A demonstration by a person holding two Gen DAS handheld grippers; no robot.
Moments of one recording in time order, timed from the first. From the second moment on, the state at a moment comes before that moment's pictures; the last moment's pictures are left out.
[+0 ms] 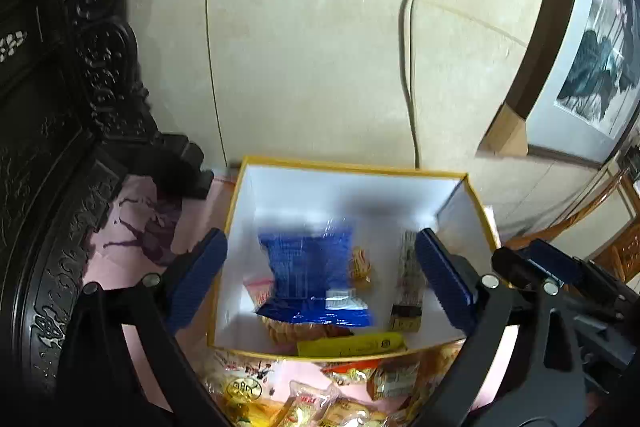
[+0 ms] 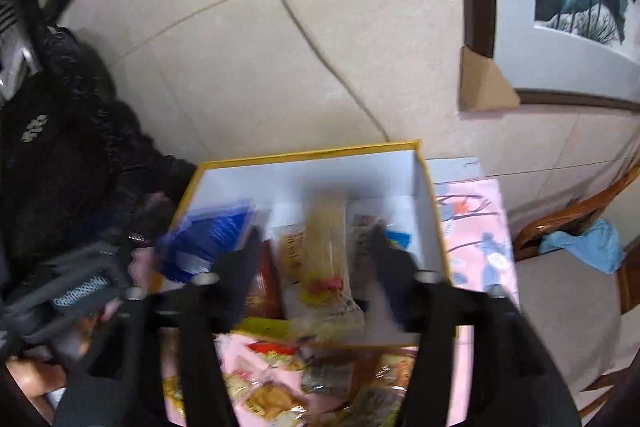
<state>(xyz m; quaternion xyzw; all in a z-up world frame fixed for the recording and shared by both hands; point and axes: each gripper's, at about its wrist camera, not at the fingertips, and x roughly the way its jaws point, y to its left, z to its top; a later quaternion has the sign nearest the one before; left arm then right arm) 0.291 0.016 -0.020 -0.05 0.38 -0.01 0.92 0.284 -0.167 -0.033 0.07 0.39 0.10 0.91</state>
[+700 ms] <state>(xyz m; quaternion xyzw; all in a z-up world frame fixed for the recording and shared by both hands) 0.219 0.030 -0.056 -0.08 0.43 -0.03 0.90 0.148 -0.222 -0.170 0.00 0.52 0.14 0.84</state>
